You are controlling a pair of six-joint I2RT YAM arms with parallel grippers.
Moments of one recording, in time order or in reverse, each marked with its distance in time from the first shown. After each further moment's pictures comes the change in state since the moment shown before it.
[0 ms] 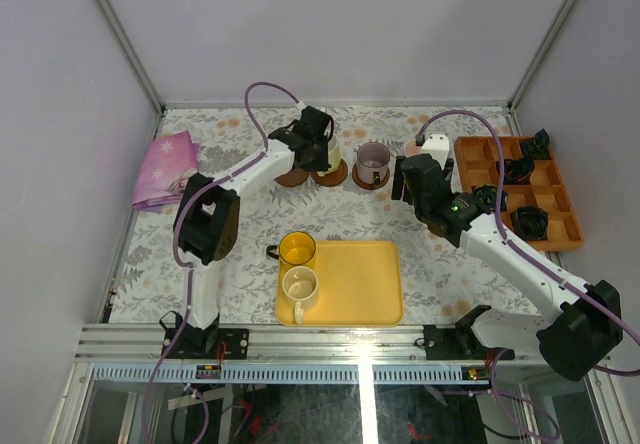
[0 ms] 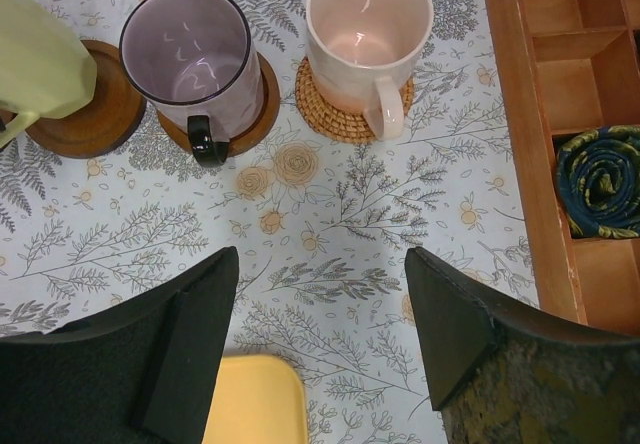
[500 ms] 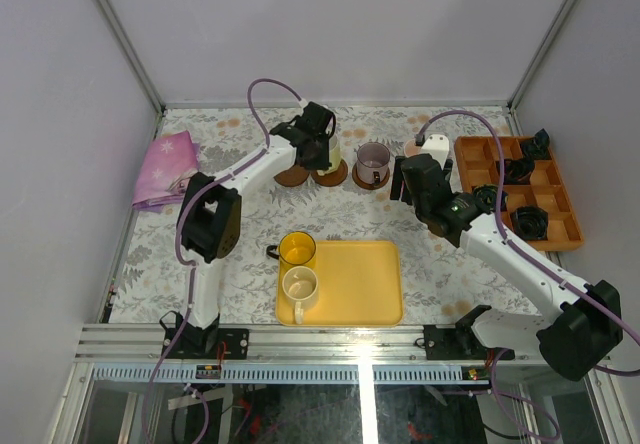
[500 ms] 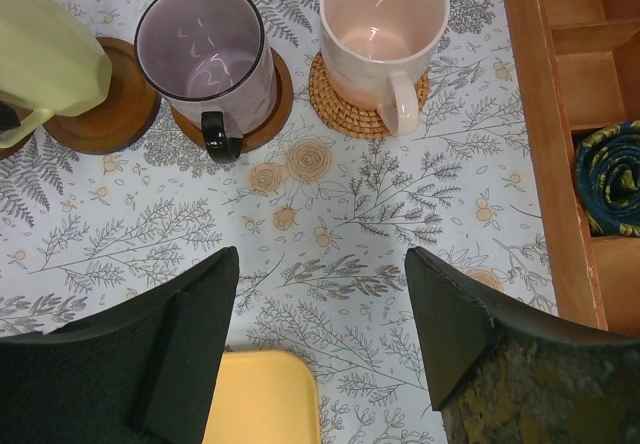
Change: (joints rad) left arm 0.000 0.028 0.078 -0.091 0.004 0.020; right arm 0.000 0.000 0.000 0.000 -0.027 0.023
